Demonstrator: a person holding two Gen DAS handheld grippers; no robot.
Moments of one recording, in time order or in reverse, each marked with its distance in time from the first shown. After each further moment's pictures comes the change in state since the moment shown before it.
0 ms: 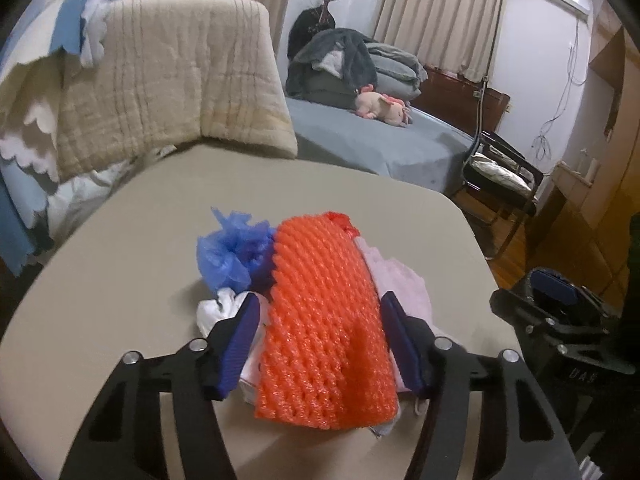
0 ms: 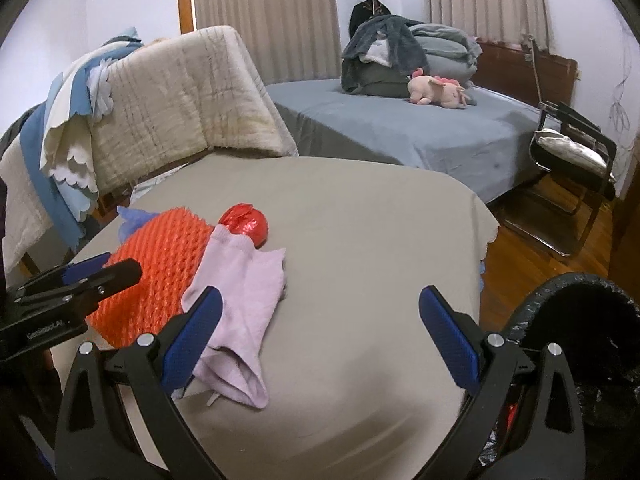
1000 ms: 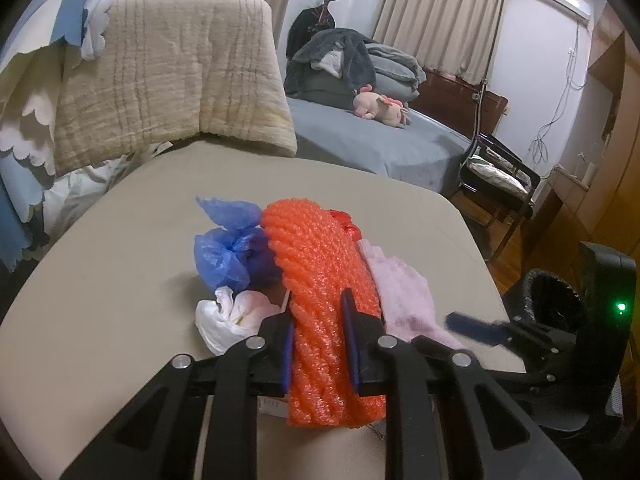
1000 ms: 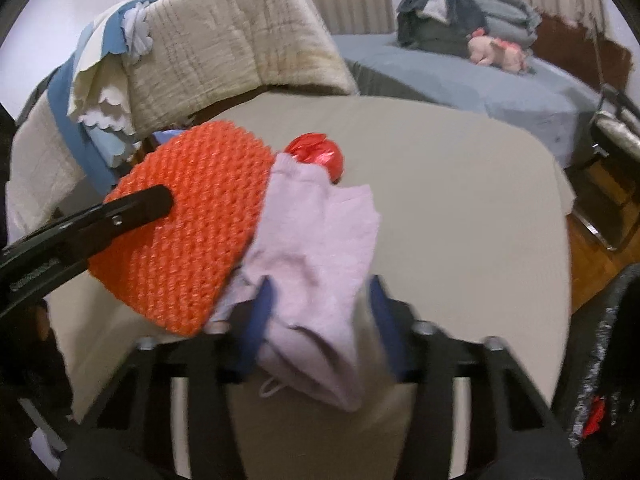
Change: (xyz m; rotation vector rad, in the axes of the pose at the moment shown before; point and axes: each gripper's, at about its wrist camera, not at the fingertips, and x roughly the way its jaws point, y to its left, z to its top) left arm 0.003 0.006 -0.001 -0.013 -0.005 -0.017; right arm 0.044 0.039 -0.019 -0.056 0.184 0.199
